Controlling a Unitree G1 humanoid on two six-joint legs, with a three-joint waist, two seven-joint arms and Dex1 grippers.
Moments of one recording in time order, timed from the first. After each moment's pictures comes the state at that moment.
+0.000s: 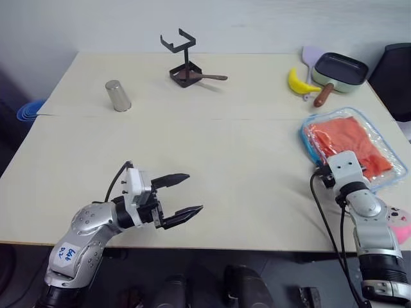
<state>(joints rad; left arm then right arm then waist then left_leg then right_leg) -0.04 0.55 0.04 -0.46 -0.61 0.35 -0.83 -0.27 -0.55 -0.24 0.23 -0.13 0.12 0.29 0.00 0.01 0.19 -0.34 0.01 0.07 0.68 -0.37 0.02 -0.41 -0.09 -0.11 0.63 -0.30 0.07</state>
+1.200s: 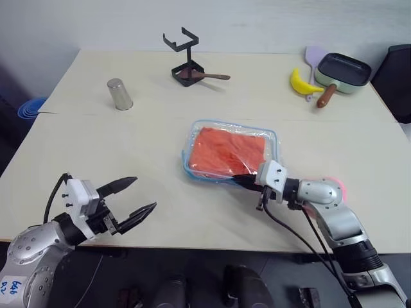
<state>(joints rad) 0.20 0.63 0.38 -0.50 -0.64 0.33 -0.81 -0.35 -0.55 0.14 -0.05 0.17 0.08 0.96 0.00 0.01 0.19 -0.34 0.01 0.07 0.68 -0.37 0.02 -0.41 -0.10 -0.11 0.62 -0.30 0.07</state>
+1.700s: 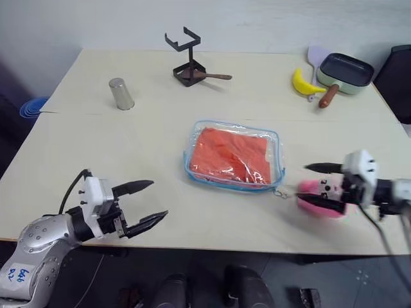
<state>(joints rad) 0.14 0.69 0.27 -0.50 -0.64 0.35 -0.92 -0.10 -1.03 -0.29 0.02 0.44 0.31 1.21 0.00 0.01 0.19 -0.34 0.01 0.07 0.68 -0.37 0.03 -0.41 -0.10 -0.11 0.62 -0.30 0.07</state>
